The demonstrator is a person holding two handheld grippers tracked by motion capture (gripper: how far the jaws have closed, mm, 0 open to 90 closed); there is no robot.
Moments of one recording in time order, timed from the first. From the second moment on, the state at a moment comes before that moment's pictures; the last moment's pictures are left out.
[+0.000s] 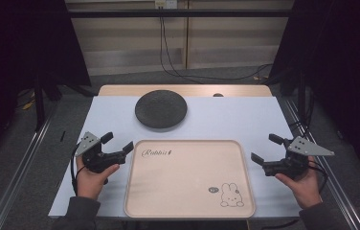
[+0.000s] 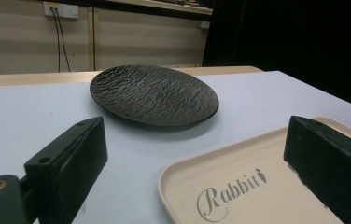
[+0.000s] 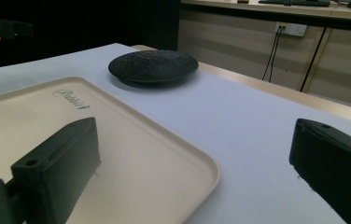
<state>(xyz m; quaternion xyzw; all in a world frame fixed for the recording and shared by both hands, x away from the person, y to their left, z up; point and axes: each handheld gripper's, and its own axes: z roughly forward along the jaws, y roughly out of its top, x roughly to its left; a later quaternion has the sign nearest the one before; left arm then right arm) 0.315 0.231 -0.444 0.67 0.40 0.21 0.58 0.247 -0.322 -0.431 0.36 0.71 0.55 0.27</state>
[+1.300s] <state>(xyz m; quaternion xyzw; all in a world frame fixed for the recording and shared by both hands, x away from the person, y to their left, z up) 0.393 0.223 -0.455 0.64 0.49 0.15 0.57 0.239 -0.324 -0.444 0.38 0.73 0.51 0.26</state>
